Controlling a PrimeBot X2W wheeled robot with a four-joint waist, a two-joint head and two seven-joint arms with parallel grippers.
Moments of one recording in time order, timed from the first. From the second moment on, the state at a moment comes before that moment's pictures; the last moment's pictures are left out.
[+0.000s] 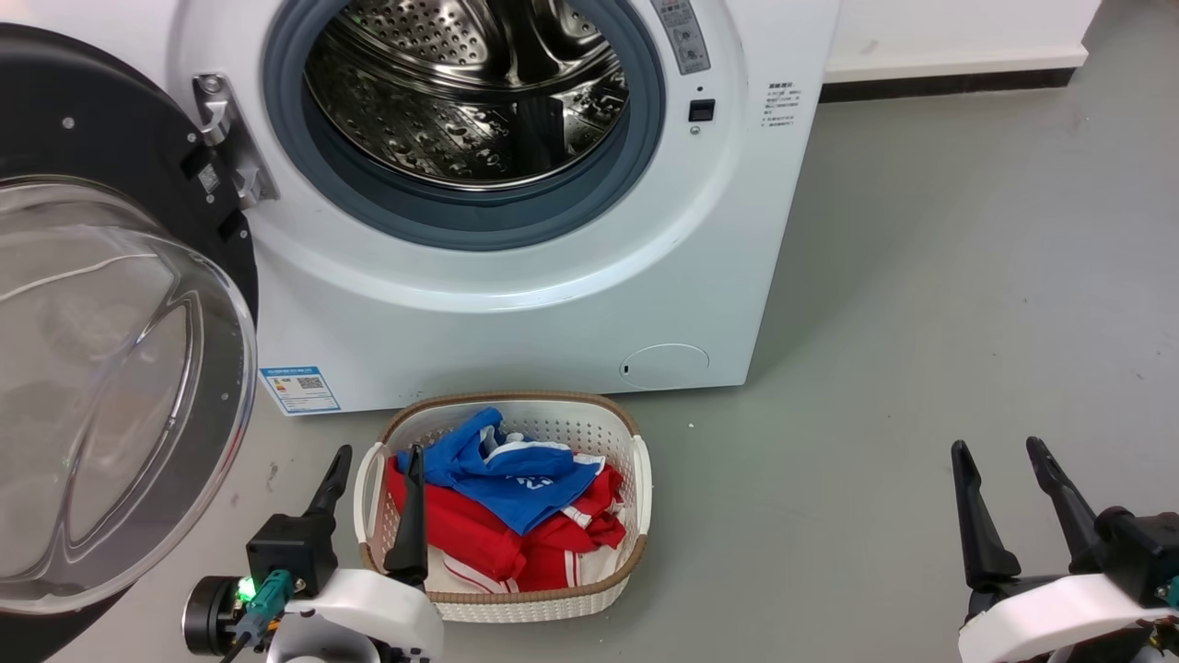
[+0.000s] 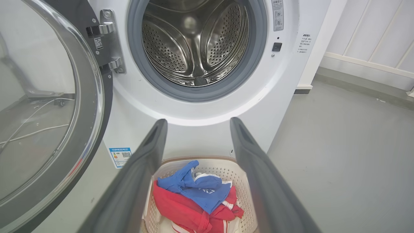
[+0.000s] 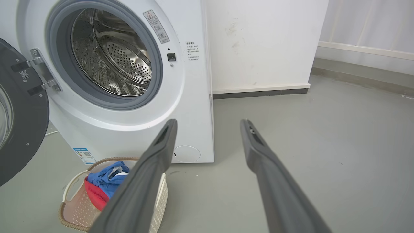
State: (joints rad) left arm -0.09 0.27 -0.34 0.19 -0.42 0.19 -0.26; right arm 0.08 -0.07 -0.07 -0.05 0.14 0.13 -0.05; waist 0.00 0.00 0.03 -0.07
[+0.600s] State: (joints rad) left arm -0.08 0.25 -0.31 0.19 -0.40 0.20 -0.26; right arm 0.06 -0.08 -0.05 -0.04 0.15 0.13 -0.05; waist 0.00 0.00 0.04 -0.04
